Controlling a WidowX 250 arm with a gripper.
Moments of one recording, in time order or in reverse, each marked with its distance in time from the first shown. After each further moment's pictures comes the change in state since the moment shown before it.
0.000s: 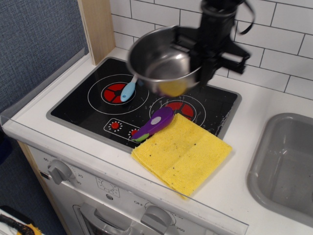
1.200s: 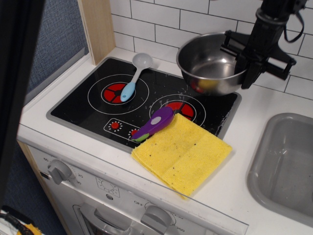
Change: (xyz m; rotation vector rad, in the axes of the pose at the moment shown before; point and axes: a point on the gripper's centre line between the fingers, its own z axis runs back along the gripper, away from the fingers) arm 0.052 -0.045 -0.035 0.018 0.061 -0.097
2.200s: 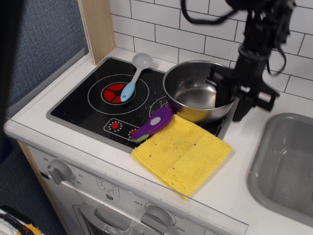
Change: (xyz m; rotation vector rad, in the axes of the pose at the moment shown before) arm -0.038 -0.003 -0.021 -0.080 0.060 0.013
